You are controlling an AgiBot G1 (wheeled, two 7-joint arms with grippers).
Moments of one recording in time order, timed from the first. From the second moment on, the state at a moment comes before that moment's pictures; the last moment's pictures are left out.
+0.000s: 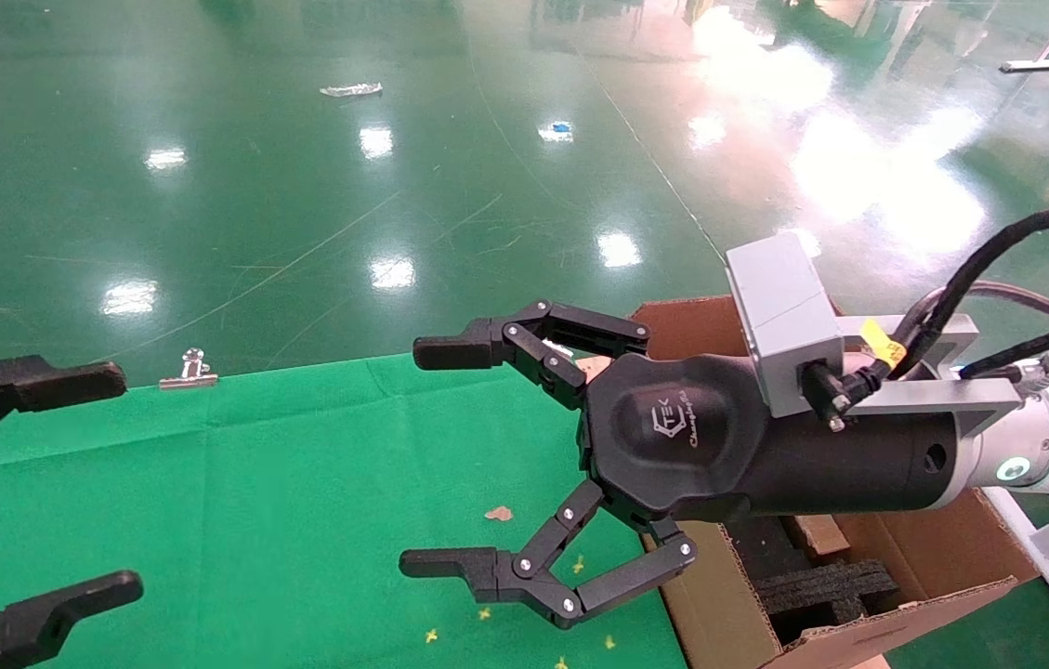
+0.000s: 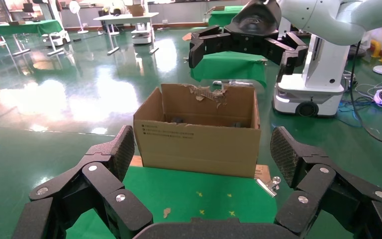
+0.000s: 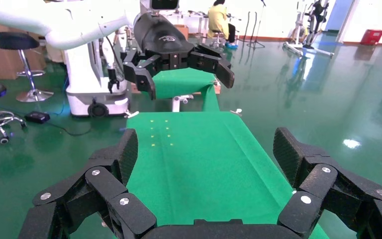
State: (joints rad) left arm -1.08 0.60 0.30 -1.28 0.72 1.49 -0.18; right arm 1.06 -0.61 -0.26 1.30 -0.72 -1.50 0.19
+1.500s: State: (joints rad) left arm -1.08 0.60 0.30 -1.28 0.72 1.49 -0.18; right arm 1.07 -0.61 -0.28 1.28 -0.73 -1.50 0.19
